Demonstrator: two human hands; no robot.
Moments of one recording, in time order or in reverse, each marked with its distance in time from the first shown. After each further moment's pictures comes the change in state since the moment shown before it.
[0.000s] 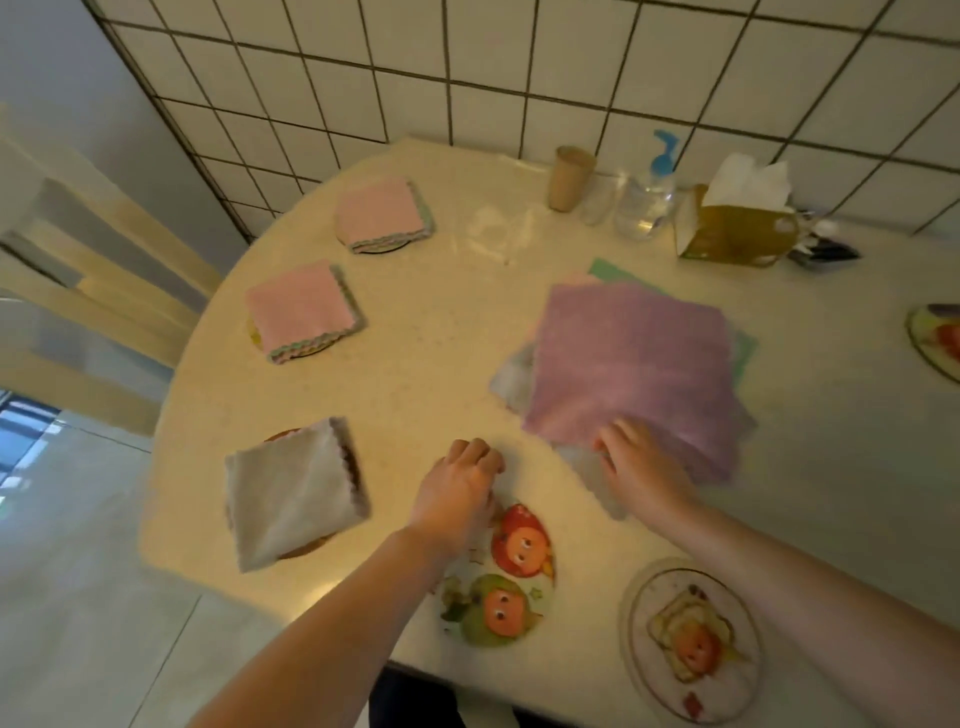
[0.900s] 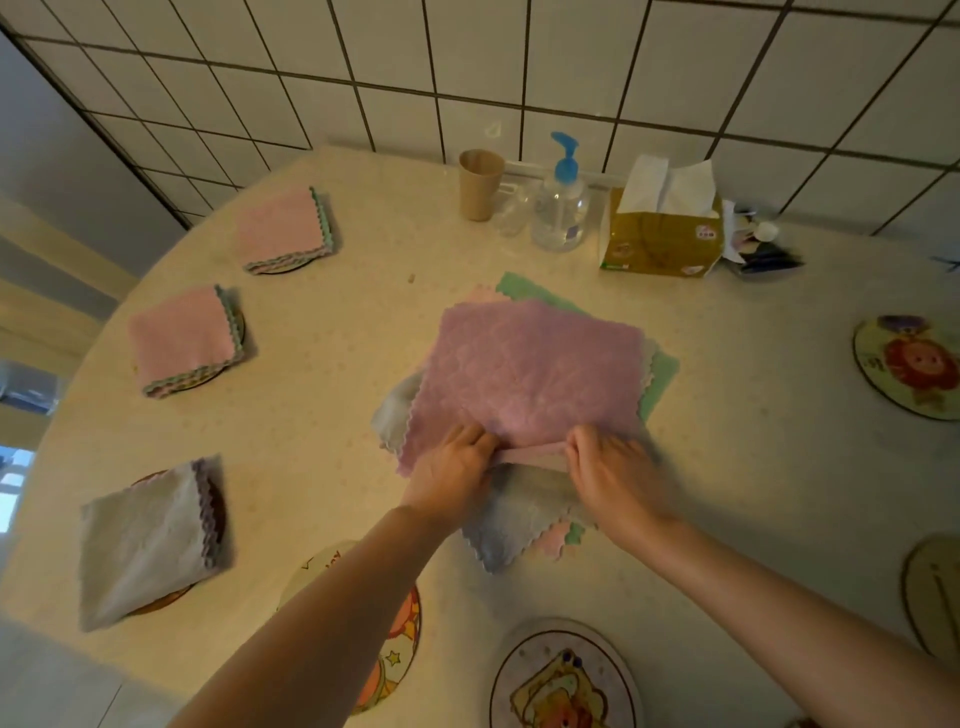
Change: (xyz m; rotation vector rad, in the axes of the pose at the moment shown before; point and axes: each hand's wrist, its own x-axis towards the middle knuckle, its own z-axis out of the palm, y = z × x) left_hand 0.128 0.096 0.034 0.048 0.067 0.041; right_hand 0.015 0.117 -0.032 -0.004 0.110 -0.081
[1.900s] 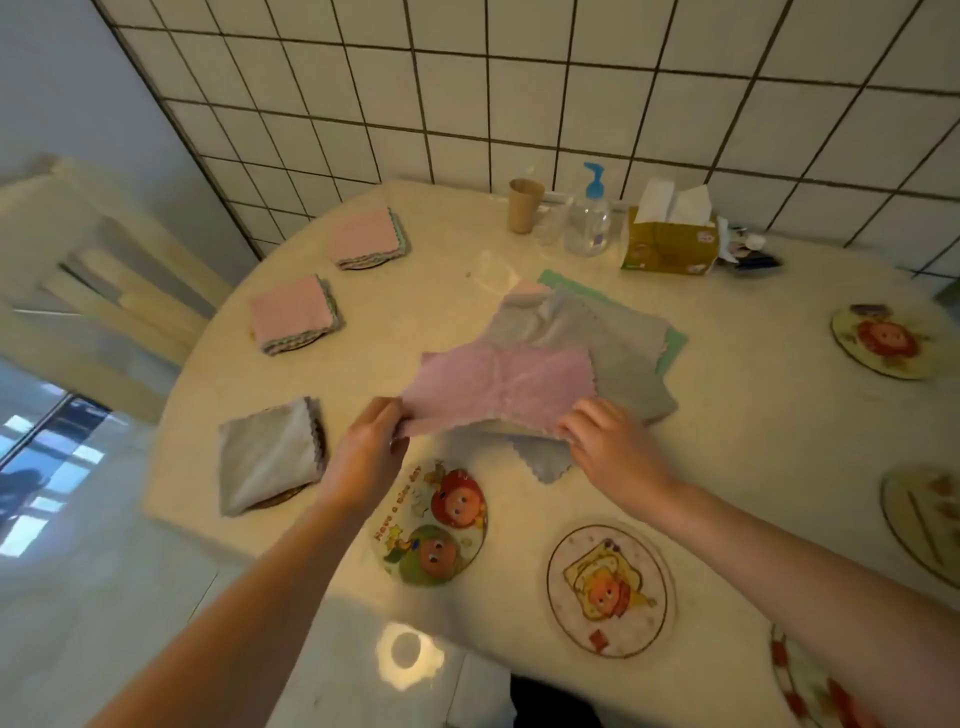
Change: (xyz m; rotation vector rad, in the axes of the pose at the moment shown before) left_hand -0.172 -0.054 -0.080 -0.132 0.415 -0.146; right_hand -0.063 -0.082 -0.036 0.135 0.142 -0.235
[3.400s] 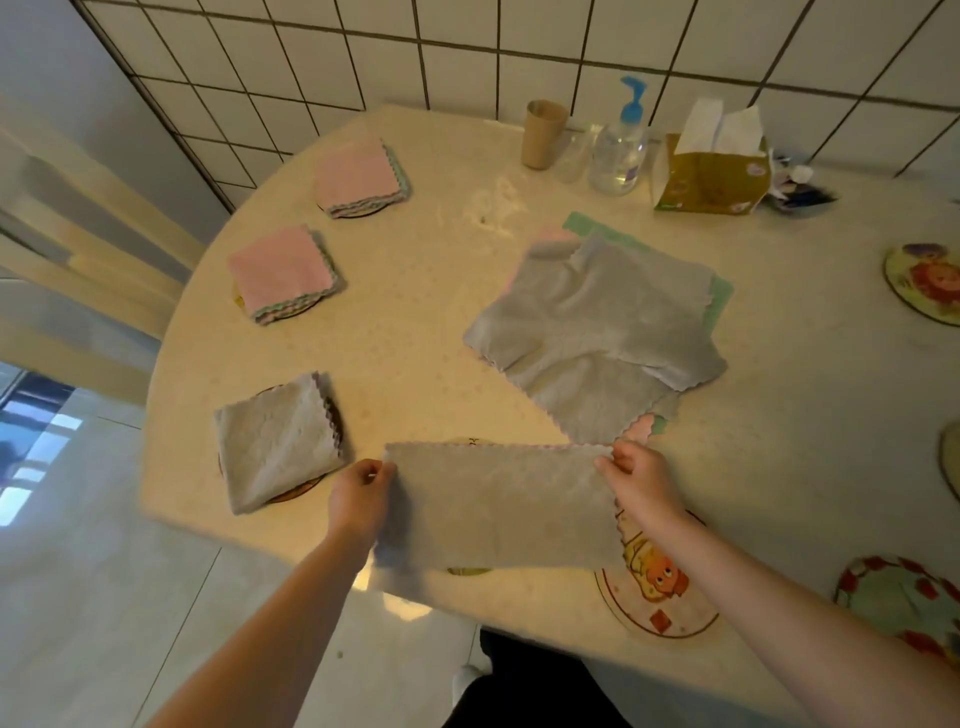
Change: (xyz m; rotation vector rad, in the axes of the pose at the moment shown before) left_hand -0.049 -0.097 0.047 -0.502 -0.182 -0.971; right_hand -0.032 -0.039 0.082 0.670 -0.167 1.052
